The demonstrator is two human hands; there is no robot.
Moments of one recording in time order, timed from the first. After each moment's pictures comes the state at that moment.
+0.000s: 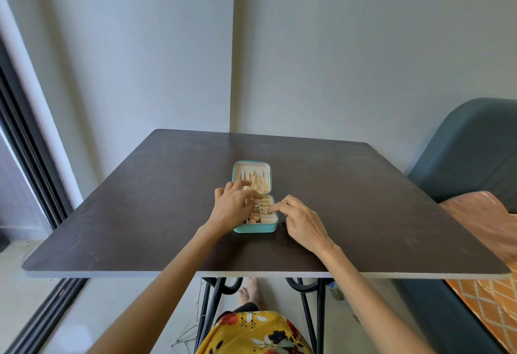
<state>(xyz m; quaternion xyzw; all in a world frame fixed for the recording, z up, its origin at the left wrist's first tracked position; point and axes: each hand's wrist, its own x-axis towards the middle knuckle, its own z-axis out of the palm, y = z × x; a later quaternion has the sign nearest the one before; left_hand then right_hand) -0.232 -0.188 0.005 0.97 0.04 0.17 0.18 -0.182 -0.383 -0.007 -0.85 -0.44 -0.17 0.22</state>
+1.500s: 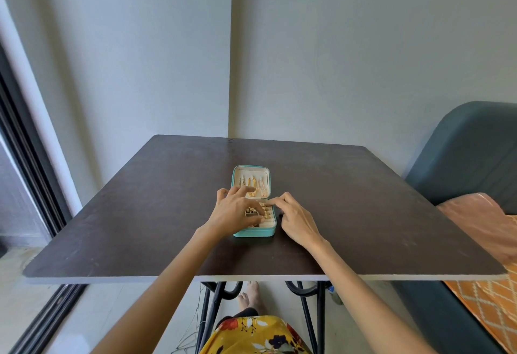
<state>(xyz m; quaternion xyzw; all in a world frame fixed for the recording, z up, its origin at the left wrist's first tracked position) -0.235 -0.186 0.009 0.99 -0.01 0.13 0.10 -0.170 -0.364 -0.007 -0.89 -0.38 -0.10 0.23</state>
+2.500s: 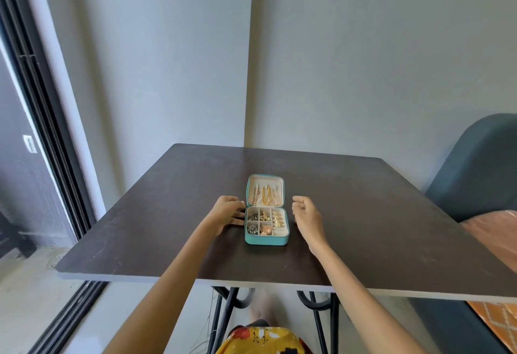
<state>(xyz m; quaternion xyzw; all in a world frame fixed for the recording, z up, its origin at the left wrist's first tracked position) -0.243 -0.152 0.024 0.70 0.21 0.06 0.68 -0.164 -0.342 -0.003 -0.83 -0.15 -0.05 0.54</state>
